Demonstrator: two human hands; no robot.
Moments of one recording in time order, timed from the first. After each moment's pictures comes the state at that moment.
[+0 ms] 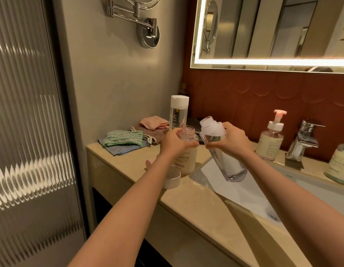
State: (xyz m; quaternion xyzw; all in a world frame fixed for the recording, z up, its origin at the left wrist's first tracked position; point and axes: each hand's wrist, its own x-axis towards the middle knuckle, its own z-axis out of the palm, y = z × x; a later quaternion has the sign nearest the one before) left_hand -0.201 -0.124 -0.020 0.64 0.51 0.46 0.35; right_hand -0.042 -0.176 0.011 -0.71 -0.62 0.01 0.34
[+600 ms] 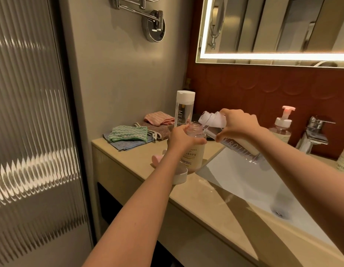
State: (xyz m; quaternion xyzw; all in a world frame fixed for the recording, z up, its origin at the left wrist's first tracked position) left_hand -0.202 -0.134 -0.017 0.64 0.50 0.45 0.36; right_hand -0.061 -0.177 0.055 -0.73 -0.67 -0.10 0.13
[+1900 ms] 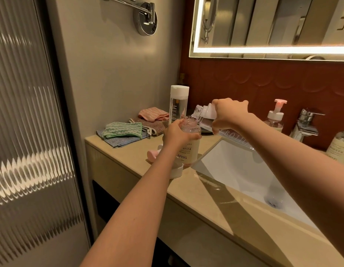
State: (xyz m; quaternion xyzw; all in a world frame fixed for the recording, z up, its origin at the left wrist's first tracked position) left_hand -0.201 -0.128 -0.022 0.66 0.51 0.44 0.33; right_hand -0.080 -0.182 0.067 -0.74 -0.65 -0.15 0.06
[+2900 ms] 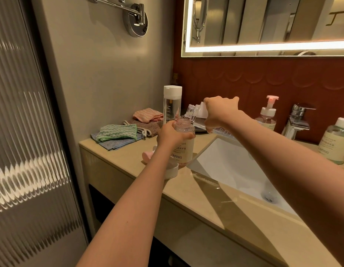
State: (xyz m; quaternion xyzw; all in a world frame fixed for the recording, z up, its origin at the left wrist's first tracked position) left_hand -0.200 -0.133 -0.016 0.66 0.53 0.41 0.33; right_hand -0.082 -0.179 0.065 -0.74 -0.65 -0.18 0.05
